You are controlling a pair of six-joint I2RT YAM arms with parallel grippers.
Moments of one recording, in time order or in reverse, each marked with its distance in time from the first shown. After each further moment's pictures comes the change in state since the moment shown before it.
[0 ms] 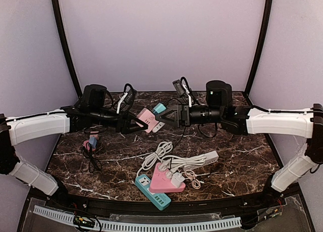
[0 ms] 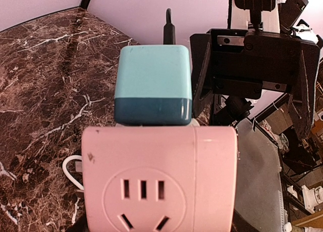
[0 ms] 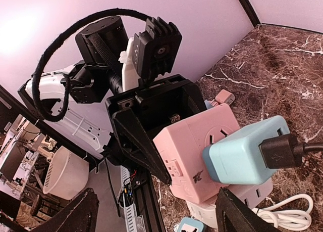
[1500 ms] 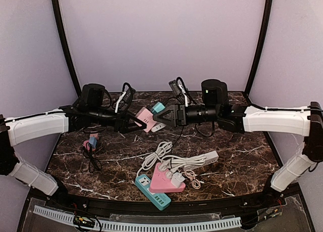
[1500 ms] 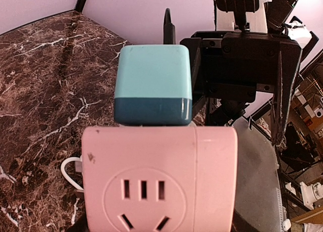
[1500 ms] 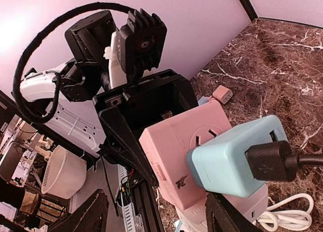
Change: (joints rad) left arm 0.008 -0.011 0.000 -0.002 0.034 0.014; right arm 0.011 0.038 0.050 -0.048 0.008 -0.007
